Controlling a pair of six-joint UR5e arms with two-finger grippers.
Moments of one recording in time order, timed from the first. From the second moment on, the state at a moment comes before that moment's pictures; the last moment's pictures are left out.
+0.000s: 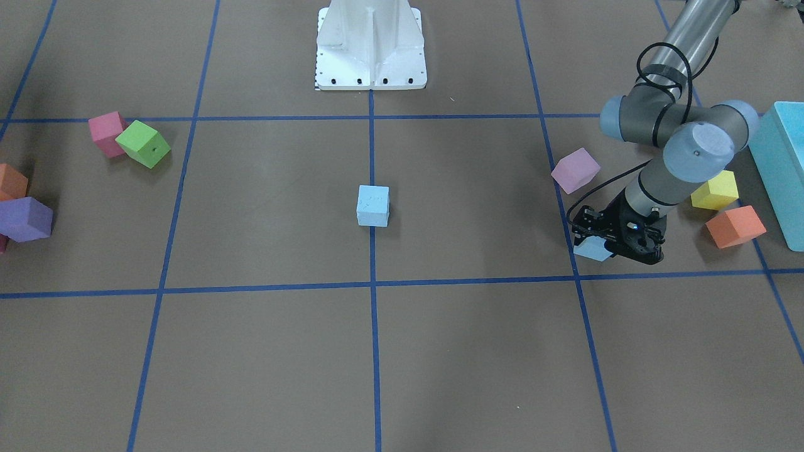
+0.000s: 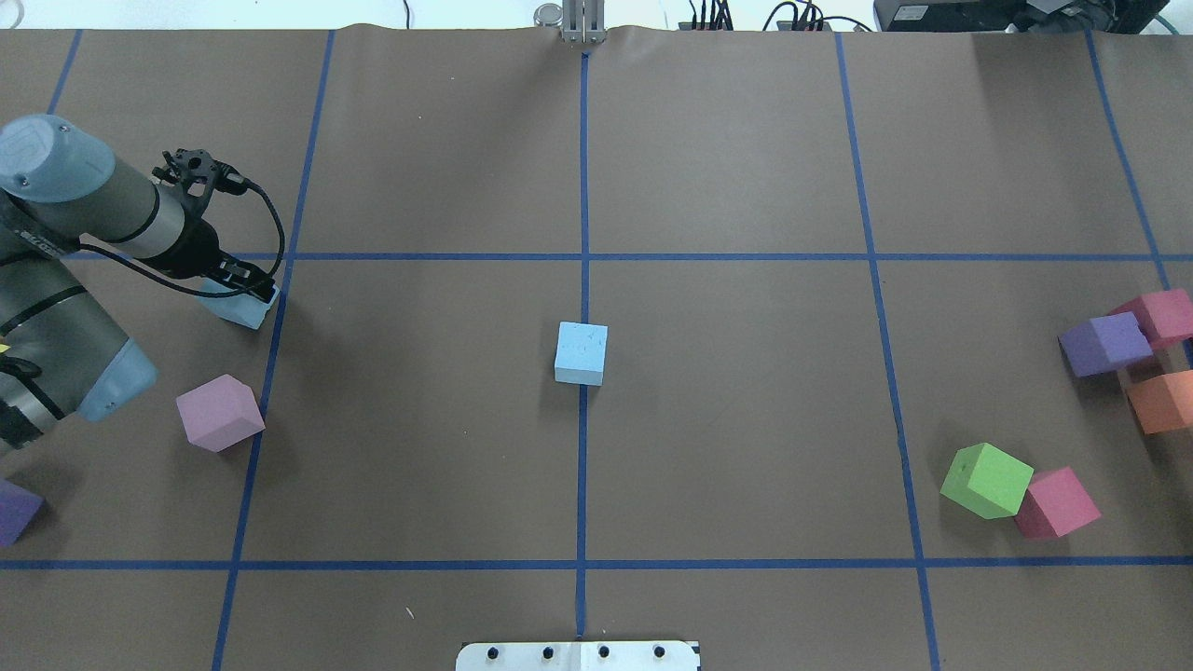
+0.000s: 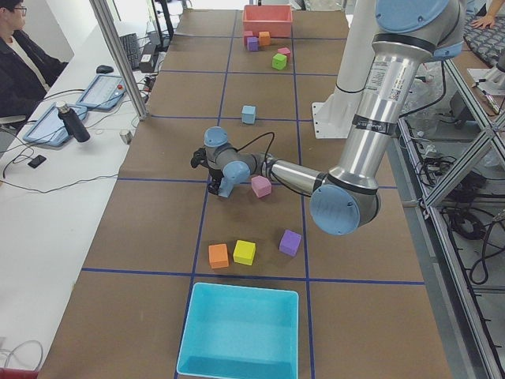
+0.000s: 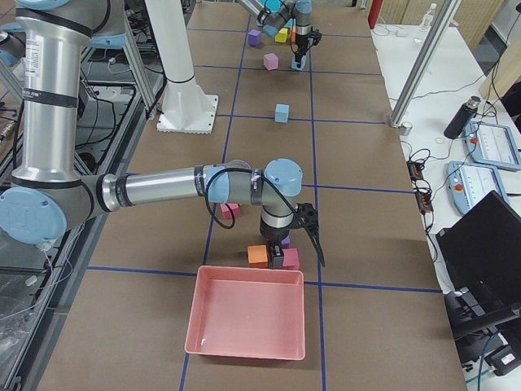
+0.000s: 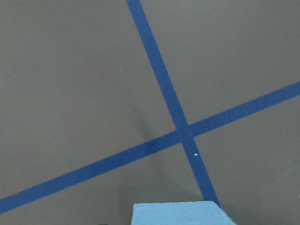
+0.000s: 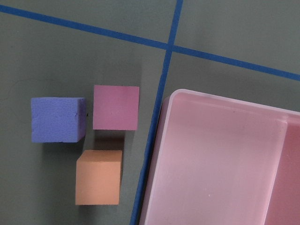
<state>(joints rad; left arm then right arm) -0.88 -1.87 -1.47 -2.09 -2.13 -0.56 1.51 -1.71 1.87 -1.75 2.23 -0.16</state>
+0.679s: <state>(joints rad) -0.87 -1.98 -1.55 -2.02 -2.22 -0.82 1.51 -1.71 1.87 -1.75 2.23 -0.16</state>
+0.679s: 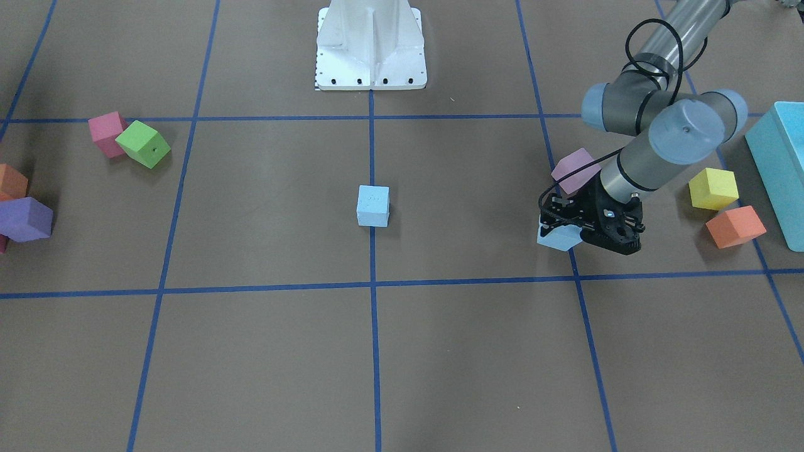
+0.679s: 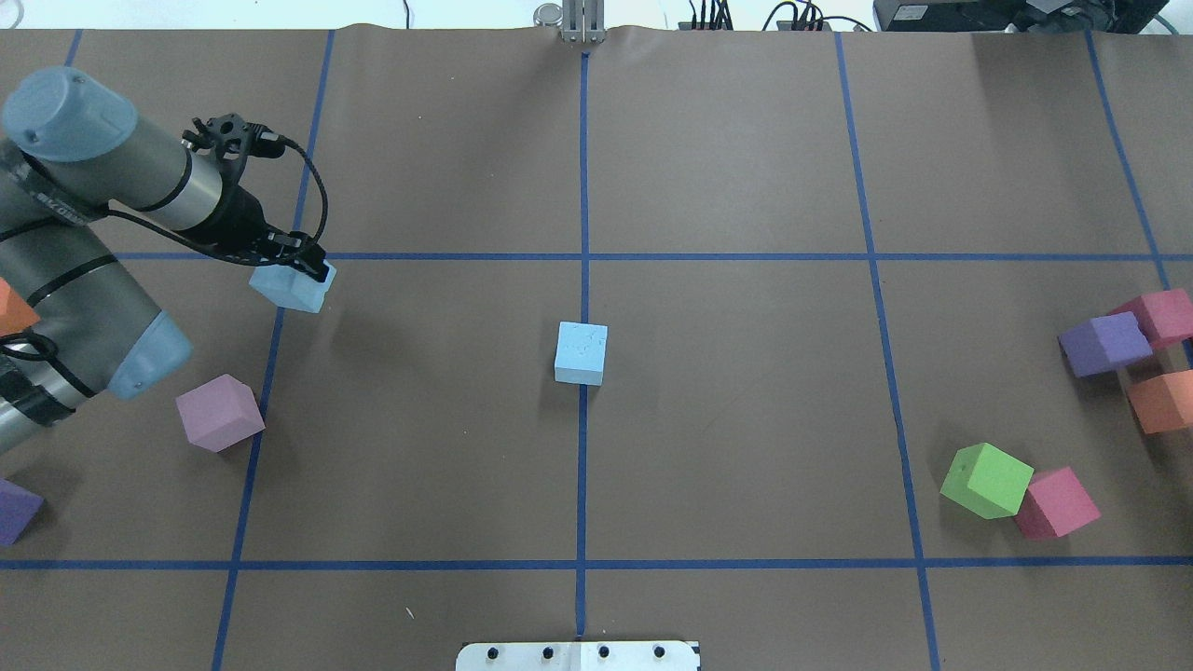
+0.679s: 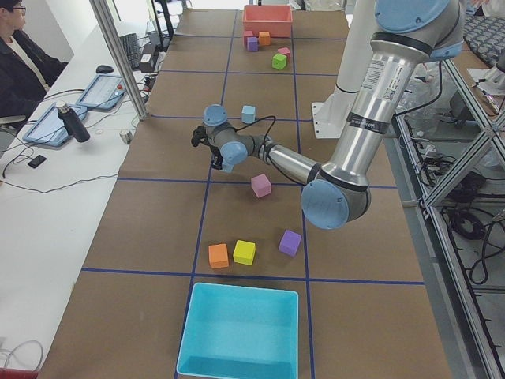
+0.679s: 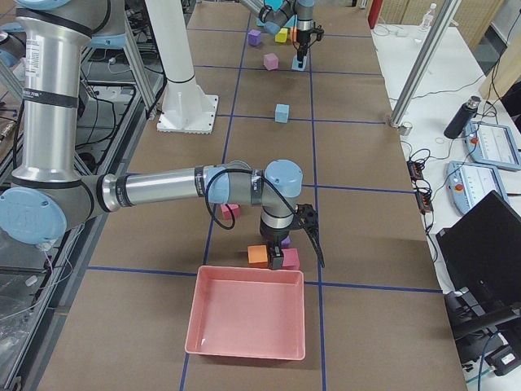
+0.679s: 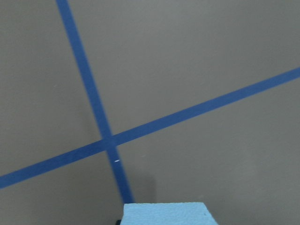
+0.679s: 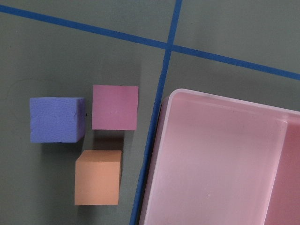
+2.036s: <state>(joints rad) -0.46 -2.47 -1.52 -1.58 -1.73 -1.17 1.52 -1.71 1.86 -1.75 2.23 -0.16</state>
